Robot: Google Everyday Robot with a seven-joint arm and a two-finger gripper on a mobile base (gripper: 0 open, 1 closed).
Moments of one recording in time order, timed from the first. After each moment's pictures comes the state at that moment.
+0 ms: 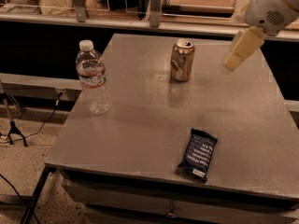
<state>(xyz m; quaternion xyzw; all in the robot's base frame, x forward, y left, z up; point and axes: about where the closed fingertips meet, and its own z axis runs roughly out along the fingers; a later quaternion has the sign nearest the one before) 0.576 -0.197 0.973 -0.57 0.78 0.05 0.27</state>
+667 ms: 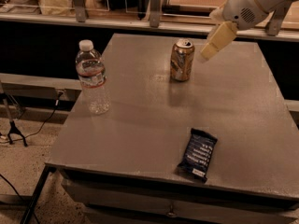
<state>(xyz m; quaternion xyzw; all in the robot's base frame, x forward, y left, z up) 0.631 -0.154 0.963 -0.56 0.76 0.12 0.32</state>
